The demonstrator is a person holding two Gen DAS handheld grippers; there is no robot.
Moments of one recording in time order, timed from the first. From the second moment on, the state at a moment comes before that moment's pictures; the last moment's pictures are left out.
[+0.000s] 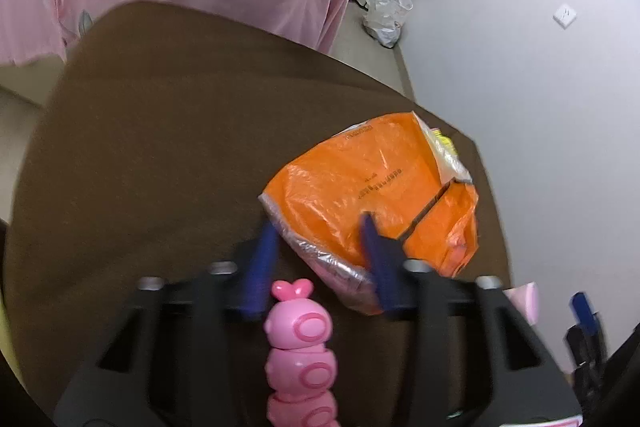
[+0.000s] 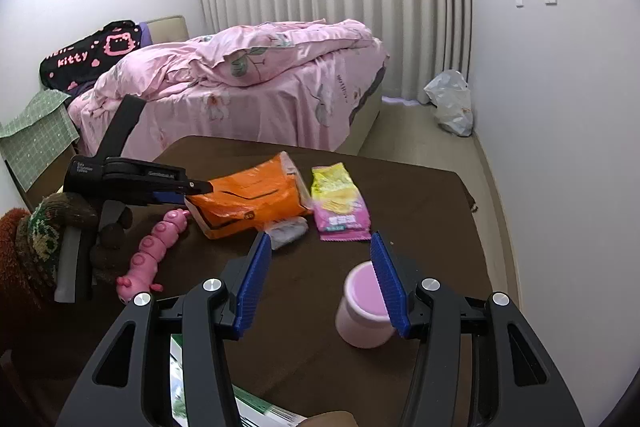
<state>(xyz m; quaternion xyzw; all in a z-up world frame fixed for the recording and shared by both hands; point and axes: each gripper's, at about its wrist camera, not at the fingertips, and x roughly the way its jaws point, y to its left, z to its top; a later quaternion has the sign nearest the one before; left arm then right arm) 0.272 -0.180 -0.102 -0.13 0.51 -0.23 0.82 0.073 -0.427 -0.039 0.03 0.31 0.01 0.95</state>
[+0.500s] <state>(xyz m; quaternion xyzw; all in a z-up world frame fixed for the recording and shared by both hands) 0.219 -0.055 -0.045 -0.13 0.43 -0.19 0.87 0.176 -0.390 -0.049 0.06 0.36 0.02 0.93</state>
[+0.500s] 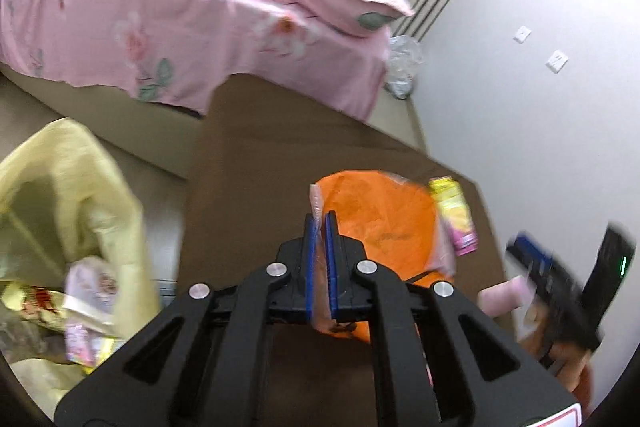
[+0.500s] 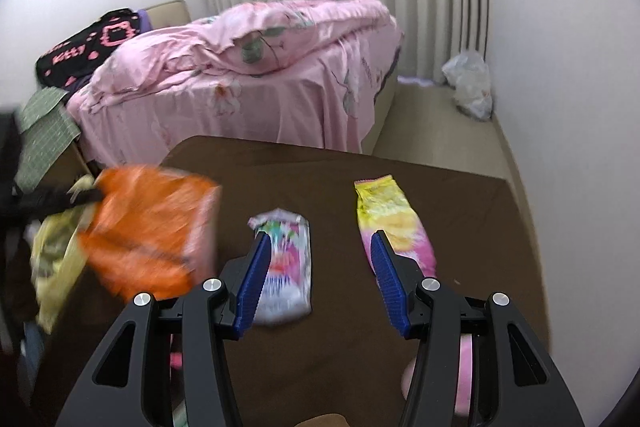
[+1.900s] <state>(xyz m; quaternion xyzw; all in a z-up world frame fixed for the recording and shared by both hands) 0.188 -0.046 -0.079 -0.14 0.42 -0.21 0.87 0.216 -0.370 -0.119 0.02 0.52 0.06 0.85</state>
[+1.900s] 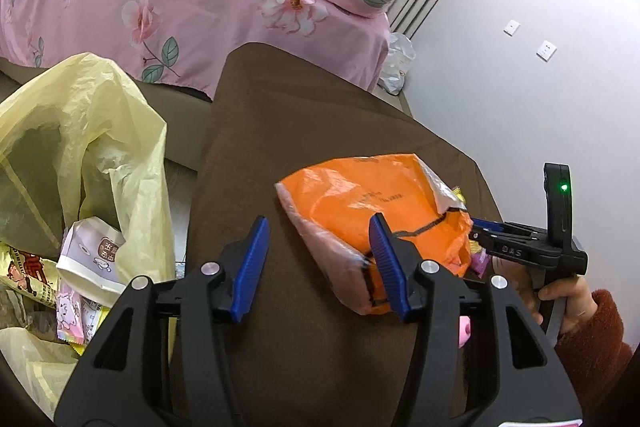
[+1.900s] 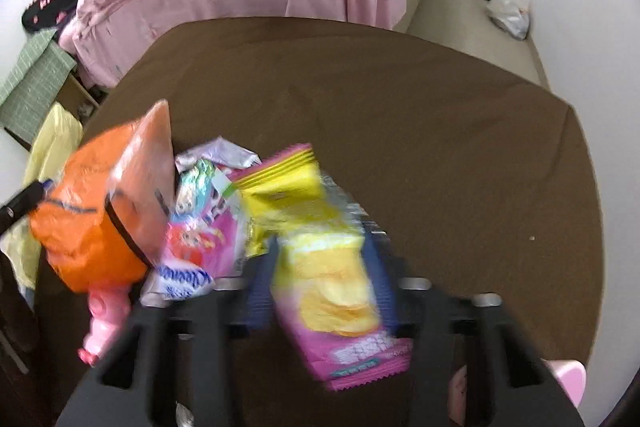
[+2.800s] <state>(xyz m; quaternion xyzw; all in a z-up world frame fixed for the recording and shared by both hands) 0.176 -0.053 -0.076 -0.12 0.42 -0.21 0.87 0.147 -0.369 -0.105 -0.03 0.48 0.09 0.87</state>
